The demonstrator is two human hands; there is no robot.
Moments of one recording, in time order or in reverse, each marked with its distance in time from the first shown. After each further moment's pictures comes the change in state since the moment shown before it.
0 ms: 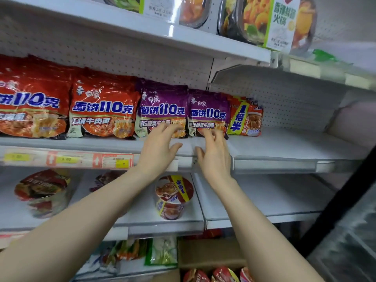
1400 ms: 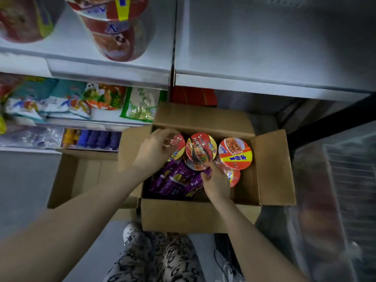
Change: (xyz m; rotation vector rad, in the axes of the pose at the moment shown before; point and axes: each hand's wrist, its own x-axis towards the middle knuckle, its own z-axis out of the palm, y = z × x) left_hand -0.330 0.088 0.268 -0.137 -0.626 -0.698; right_hand -0.439 0.279 0.084 0.107 -0.977 0.633
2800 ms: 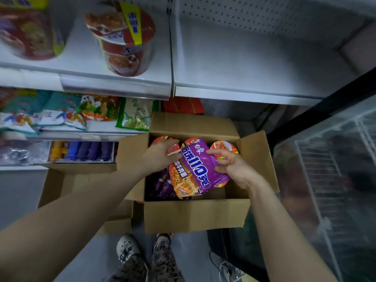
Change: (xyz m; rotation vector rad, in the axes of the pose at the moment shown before) left_hand -0.001 -0.009 -0.024 -0.079 -0.403 -0.039; right_hand -0.027 -0.051 -0.125 0.779 -0.479 0.160
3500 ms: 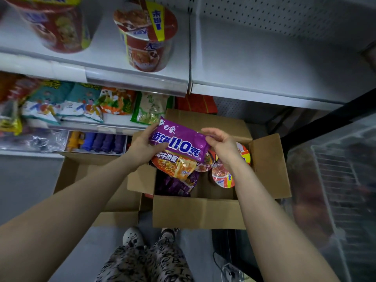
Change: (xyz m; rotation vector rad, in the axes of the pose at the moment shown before) left_hand -0.038 -0.042 -0.035 -0.589 0.208 -0.198; right_hand 0.037 -0.035 0.063 -0.044 0.226 -0.245
